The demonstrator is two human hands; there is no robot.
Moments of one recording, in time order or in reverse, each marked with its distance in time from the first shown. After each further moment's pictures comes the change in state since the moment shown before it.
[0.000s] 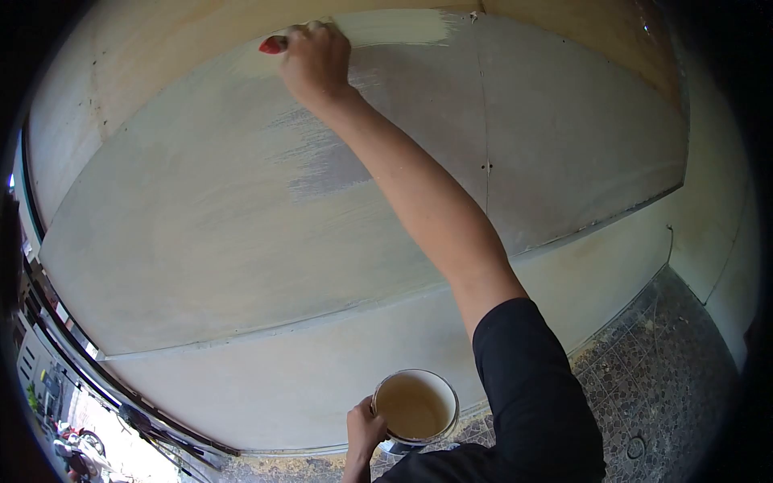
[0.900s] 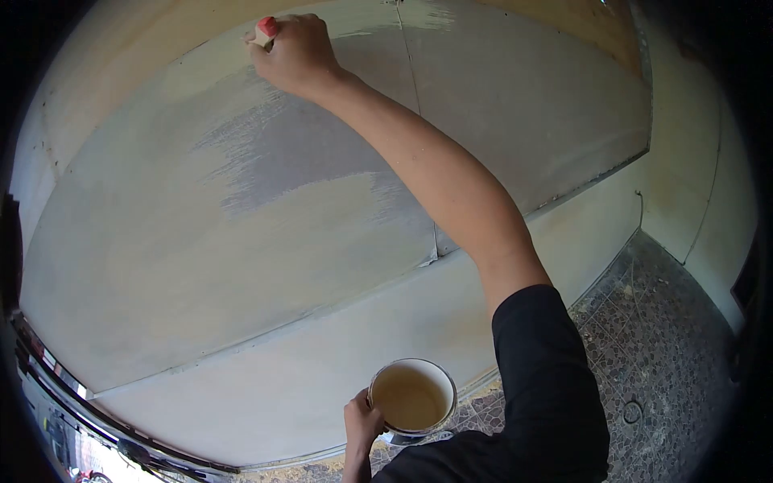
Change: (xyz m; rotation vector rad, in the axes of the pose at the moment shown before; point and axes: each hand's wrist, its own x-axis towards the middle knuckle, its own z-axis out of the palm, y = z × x) left_hand 0.004 0.047 0.042 0.017 -0.055 0.094; right_hand 0.012 0.073 -0.094 0.270 -0.221 0.039
